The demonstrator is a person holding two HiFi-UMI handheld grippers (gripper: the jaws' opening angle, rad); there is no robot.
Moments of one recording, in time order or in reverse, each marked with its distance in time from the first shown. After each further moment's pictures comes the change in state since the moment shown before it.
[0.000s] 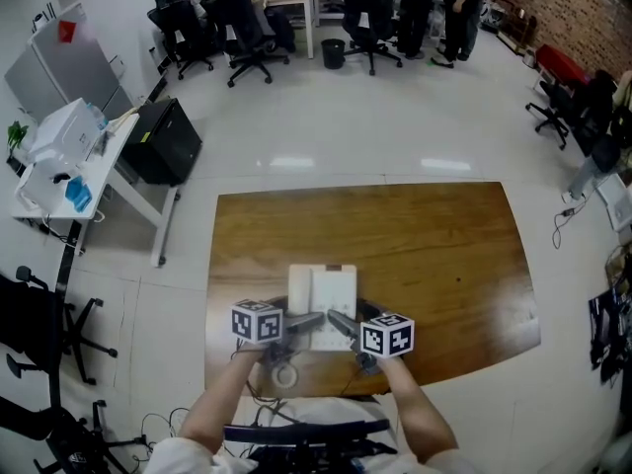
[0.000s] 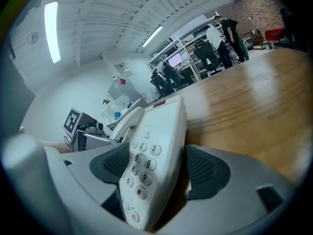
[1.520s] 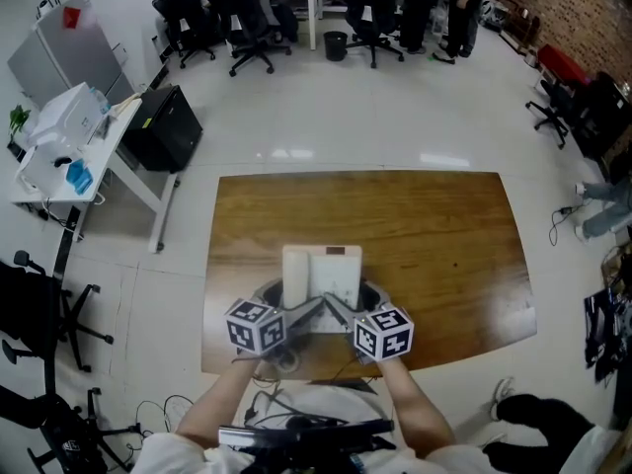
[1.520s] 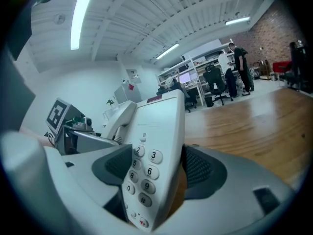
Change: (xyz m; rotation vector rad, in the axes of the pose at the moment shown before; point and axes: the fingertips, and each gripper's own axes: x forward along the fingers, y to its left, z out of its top) left arm -0.049 -0.066 0.039 0.185 -0.220 0.105; right arm -0.041 0.045 0.037 -0.211 -0.173 -0.083
